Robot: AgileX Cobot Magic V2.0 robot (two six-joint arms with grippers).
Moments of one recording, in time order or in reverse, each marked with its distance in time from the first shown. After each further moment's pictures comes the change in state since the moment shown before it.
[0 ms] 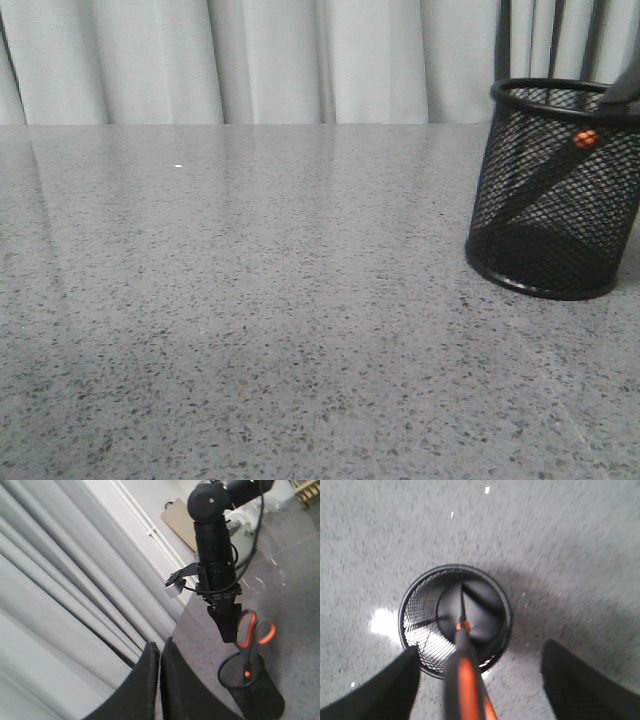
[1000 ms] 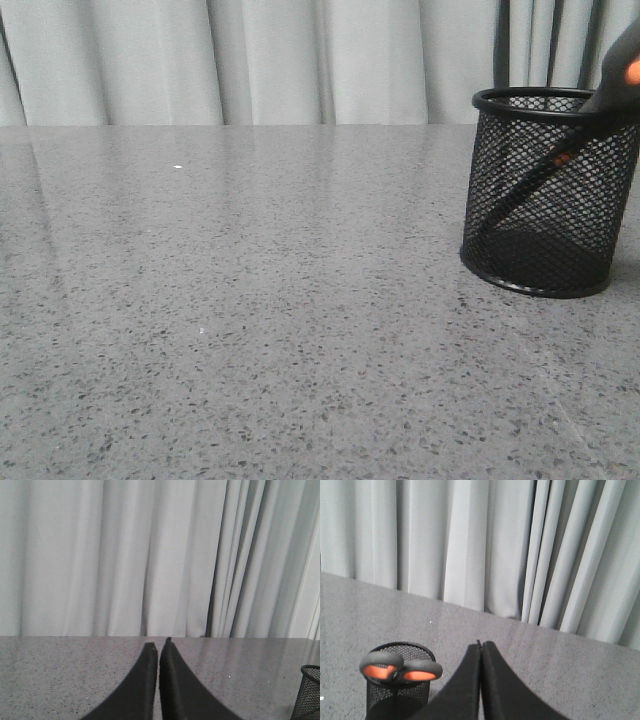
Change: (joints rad) left arm 0.000 -0.418 0.868 -0.430 -0.875 -0.247; right arm 0.000 -1.209 0.800 -0.225 -0.694 -0.032
